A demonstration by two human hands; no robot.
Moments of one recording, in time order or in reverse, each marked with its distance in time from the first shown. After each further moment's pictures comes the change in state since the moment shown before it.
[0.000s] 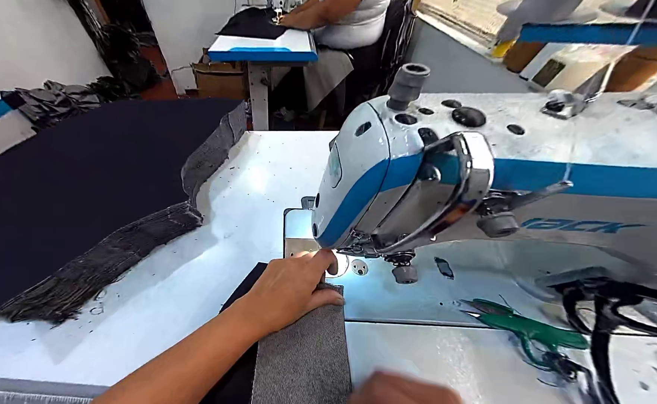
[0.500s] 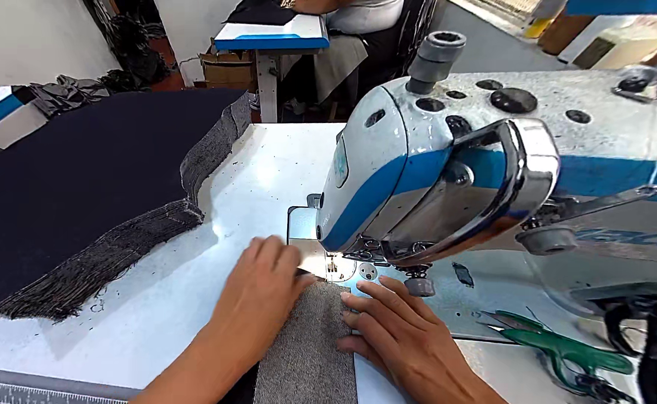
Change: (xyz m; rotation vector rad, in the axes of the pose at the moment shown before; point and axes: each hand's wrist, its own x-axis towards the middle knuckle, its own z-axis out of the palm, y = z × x) left_hand -0.031 0.020 -0.029 0.266 0.178 -0.247; right_hand 0.049 0.079 0.008 -0.604 0.353 -0.312
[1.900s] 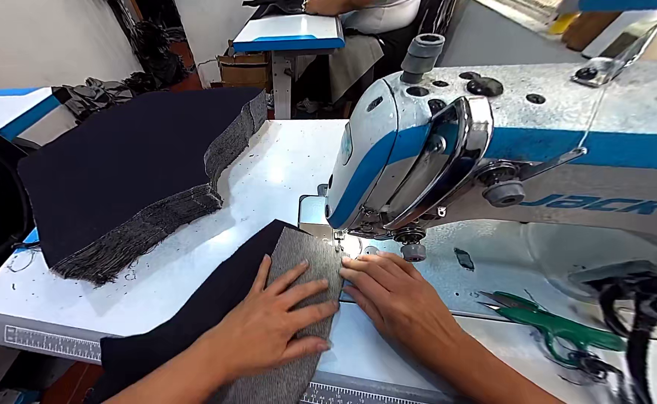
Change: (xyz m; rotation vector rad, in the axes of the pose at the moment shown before) left_hand -0.060 -0.006 0.014 -0.115 -0.230 0.317; right_hand 0.009 0.007 0.006 0.018 -0.048 0.025
